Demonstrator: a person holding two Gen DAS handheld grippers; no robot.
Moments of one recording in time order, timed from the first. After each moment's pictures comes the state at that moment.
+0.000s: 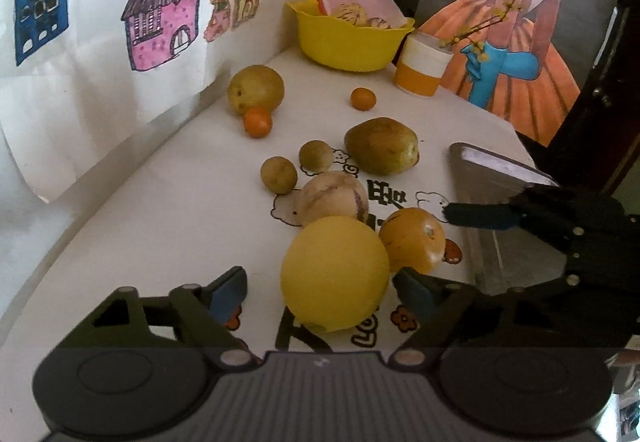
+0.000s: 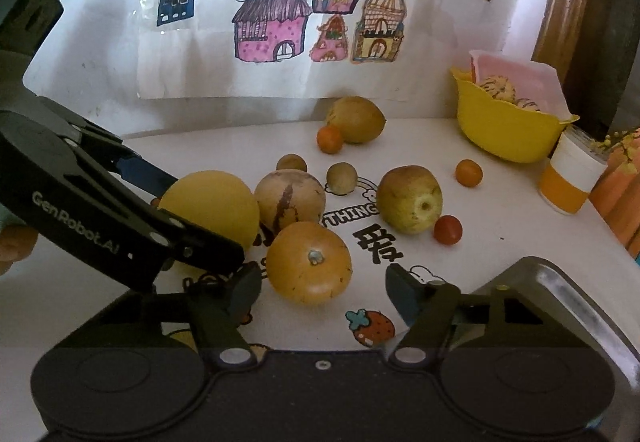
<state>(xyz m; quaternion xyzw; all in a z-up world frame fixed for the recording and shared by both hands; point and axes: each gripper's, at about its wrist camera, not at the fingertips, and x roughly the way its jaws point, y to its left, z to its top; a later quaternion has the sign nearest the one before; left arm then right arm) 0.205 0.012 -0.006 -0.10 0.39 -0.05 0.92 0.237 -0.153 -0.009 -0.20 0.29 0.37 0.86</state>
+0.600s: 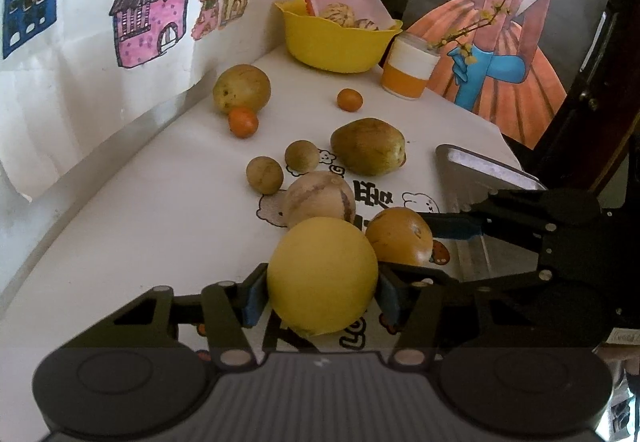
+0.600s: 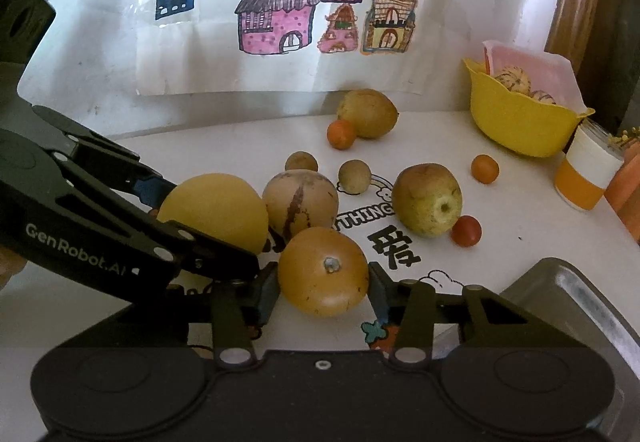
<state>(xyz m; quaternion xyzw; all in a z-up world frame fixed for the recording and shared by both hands) 0.206 0.012 -0.009 -0.11 0.38 -0.07 0.92 0.243 -0.143 -0.013 -0.19 0.30 0.38 0.85</state>
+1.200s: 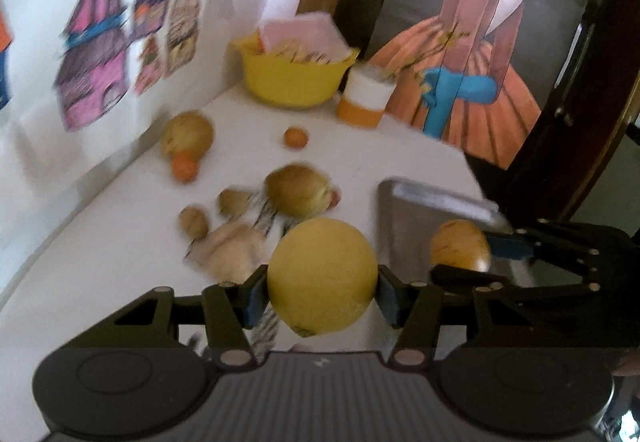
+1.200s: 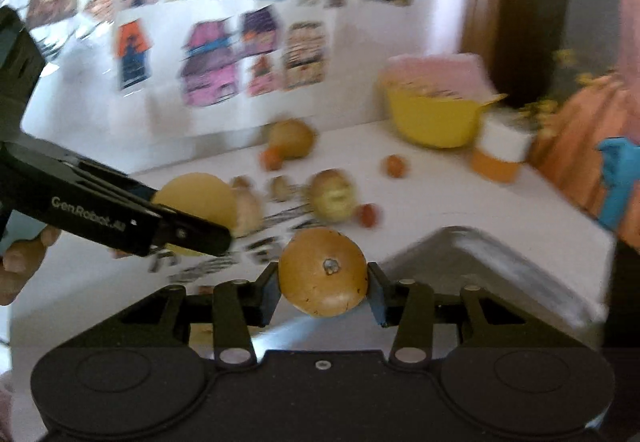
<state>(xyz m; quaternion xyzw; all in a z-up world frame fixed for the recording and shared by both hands) 0.211 -0.041 0.032 -0.11 0.34 -0.09 0.93 0.230 -0.248 0.043 -0.13 0.28 0.30 0.90</state>
